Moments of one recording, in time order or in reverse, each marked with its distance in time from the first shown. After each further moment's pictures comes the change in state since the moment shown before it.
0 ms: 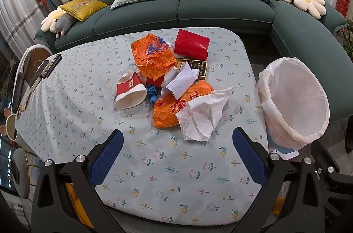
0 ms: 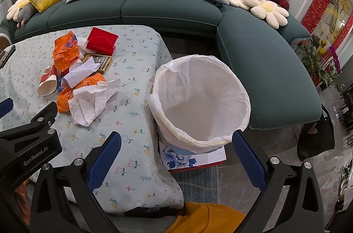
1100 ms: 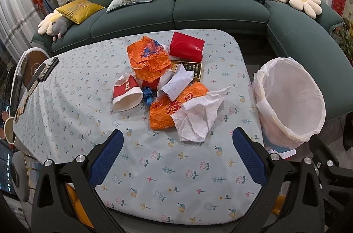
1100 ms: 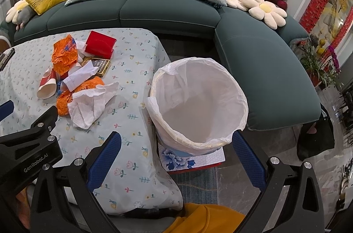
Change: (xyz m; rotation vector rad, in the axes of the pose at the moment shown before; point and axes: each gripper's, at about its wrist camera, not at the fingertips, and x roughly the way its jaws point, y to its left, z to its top) left arm -0.006 -0.006 0.001 0.014 -0.011 -0.018; right arm -0.001 -0.001 0.004 0.003 -0.009 -0.004
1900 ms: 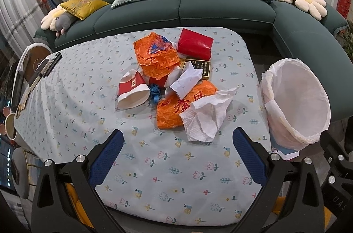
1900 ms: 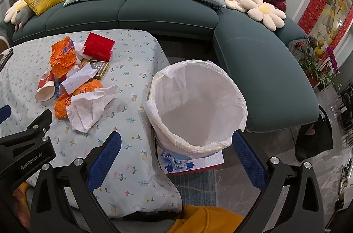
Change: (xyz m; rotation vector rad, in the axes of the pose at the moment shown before) left arm 0.009 0.013 0.002 -0.022 0.018 0.014; right arm 0.000 0.000 0.003 0.000 -0.010 -0.011
